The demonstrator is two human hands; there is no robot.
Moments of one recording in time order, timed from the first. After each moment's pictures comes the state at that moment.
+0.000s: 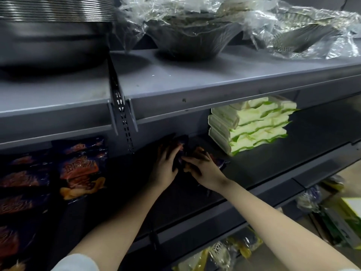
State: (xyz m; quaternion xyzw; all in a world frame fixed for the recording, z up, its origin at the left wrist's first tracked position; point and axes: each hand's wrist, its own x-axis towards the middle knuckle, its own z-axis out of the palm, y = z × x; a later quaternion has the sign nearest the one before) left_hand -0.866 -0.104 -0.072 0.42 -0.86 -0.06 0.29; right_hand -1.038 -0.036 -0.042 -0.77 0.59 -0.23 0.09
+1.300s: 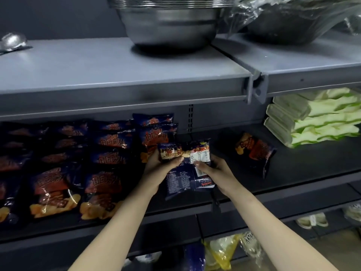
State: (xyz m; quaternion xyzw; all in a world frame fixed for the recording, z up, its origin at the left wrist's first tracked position) left_hand -0.678 0.003 -0.013 0.46 -0.51 -0.52 0.50; right_hand -0.860 0.017 -0.024 -0.53 0.47 -0.47 0.52
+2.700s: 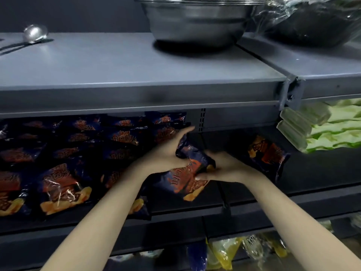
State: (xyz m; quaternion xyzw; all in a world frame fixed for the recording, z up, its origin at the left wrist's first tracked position) left_hand -0.647 -0.004 0.057 0.42 -0.76 -0.43 0.24; right_hand -0.856 -0.004 0.023 -0.79 0.47 -0.14 0.37
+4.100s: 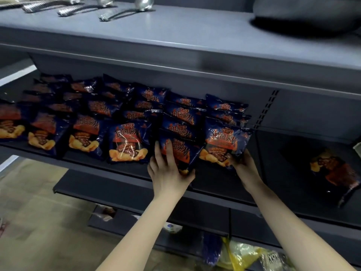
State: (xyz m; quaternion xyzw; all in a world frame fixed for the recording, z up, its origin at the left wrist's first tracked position) left_hand -0.588 0.085 -0.068 0.80 -0.53 0.00 0.29; right_hand -0.780 -0.024 -0.072 -0.57 0.51 -0.42 0.49
